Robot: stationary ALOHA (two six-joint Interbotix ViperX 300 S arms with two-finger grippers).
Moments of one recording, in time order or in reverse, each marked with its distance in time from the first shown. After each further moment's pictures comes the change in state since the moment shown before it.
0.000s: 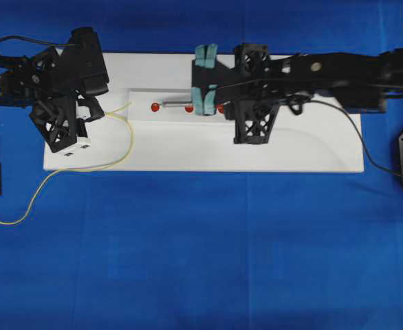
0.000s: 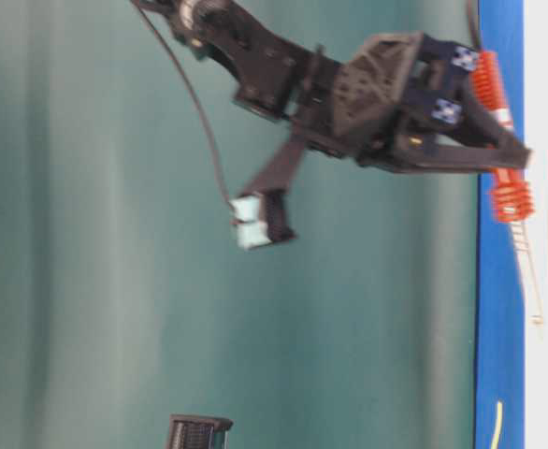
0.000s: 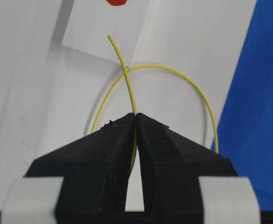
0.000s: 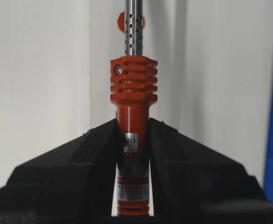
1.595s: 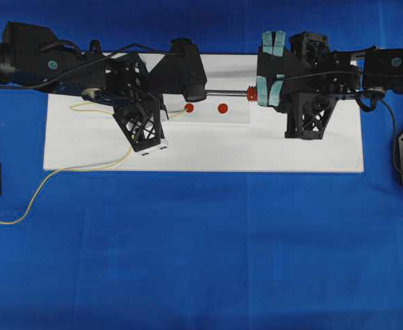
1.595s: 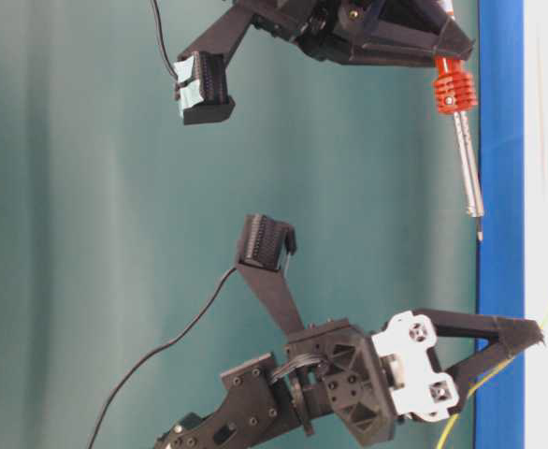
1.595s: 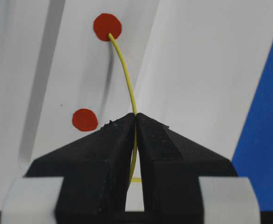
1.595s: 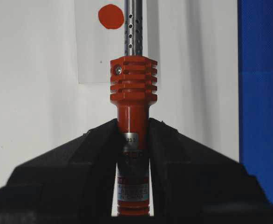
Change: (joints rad) left arm -0.017 0.448 -0.391 0.000 0.097 0.009; right arm -0.034 -0.262 0.232 -0.021 0.008 0.020
